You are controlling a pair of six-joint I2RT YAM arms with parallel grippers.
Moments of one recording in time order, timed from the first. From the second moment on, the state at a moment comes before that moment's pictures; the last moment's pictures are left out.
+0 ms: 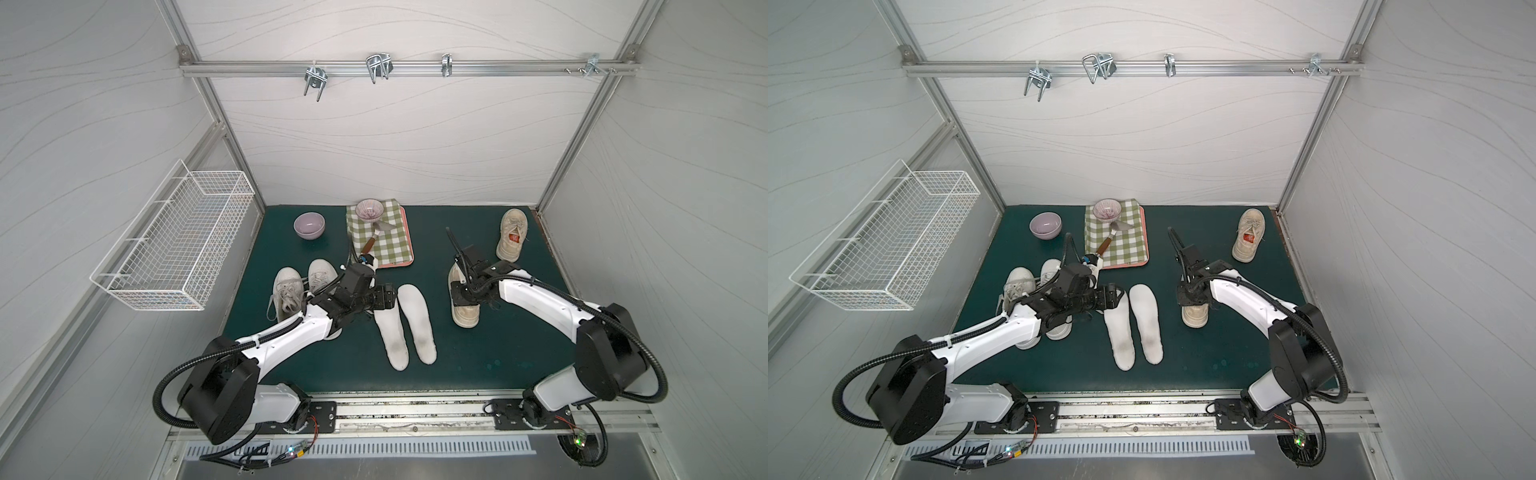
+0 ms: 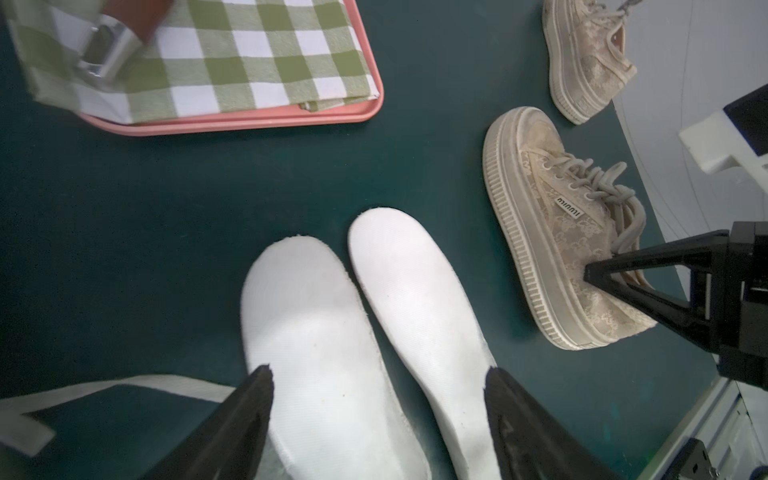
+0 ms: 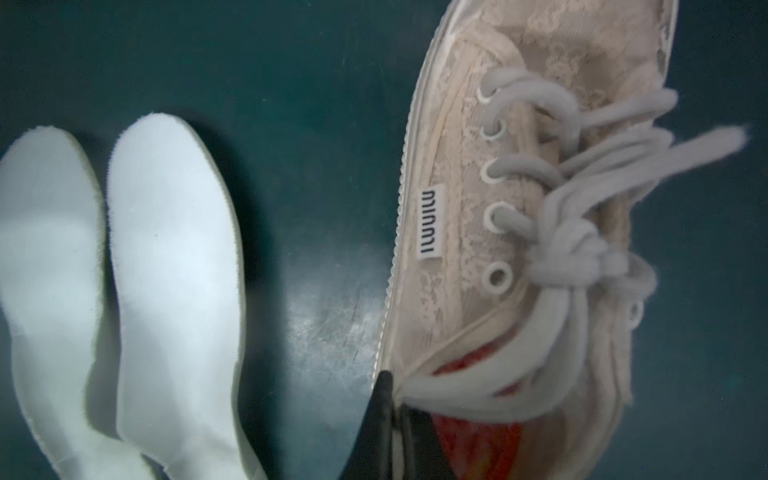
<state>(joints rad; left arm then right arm) -0.62 1.34 0.76 -0.16 0.08 -0.56 0.58 1.50 1.03 -0.74 0.02 0.41</state>
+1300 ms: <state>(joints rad) -0.91 2.01 1.42 -0.37 0.08 -0.52 0.19 1.04 0.72 -0.62 -0.29 0.48</state>
